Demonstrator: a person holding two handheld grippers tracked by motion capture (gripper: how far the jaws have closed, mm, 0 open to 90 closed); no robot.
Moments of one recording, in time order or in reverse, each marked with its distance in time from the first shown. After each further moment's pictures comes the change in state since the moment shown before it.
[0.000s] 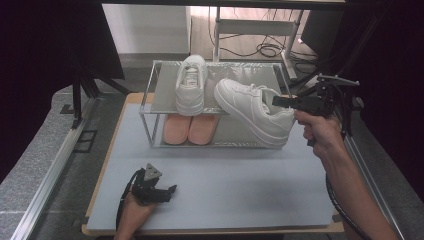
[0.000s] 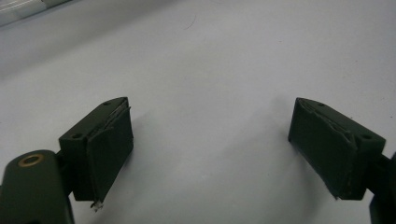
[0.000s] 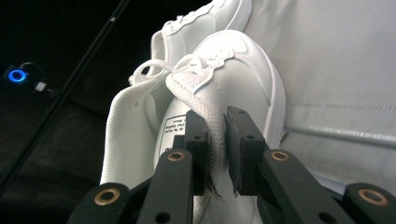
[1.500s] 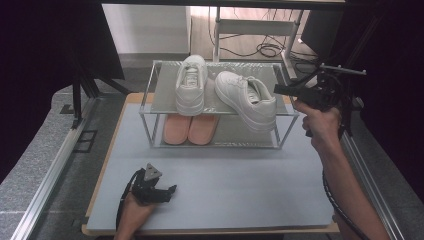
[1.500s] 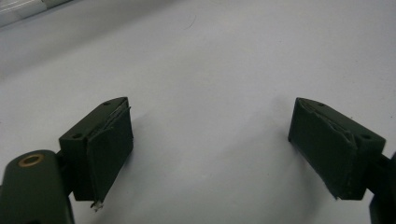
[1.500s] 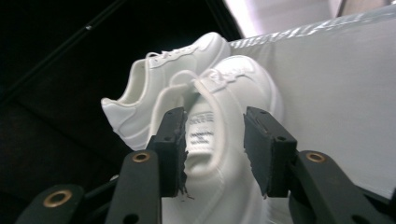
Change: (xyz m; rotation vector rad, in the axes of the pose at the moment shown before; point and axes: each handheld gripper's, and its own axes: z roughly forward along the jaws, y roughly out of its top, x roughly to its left) left arm 0.000 0.000 0.000 0.000 0.001 0.001; right arm 0.014 0.014 -0.003 -0.115 -0.127 -0.231
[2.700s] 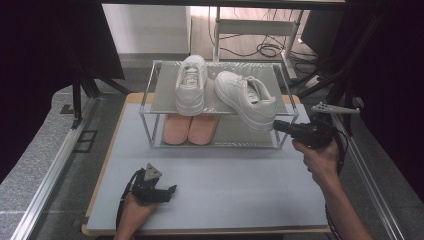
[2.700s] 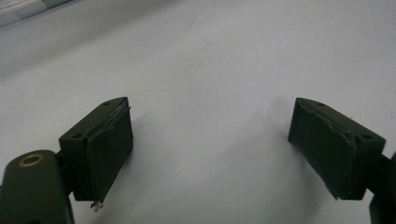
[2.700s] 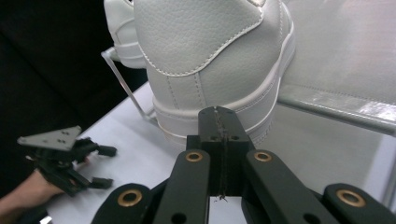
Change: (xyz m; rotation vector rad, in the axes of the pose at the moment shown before) left arm 0.000 0.000 0.000 -0.001 0.000 -0.001; right arm 0.008 -0.083 -0.016 0.048 -0.007 -0.246
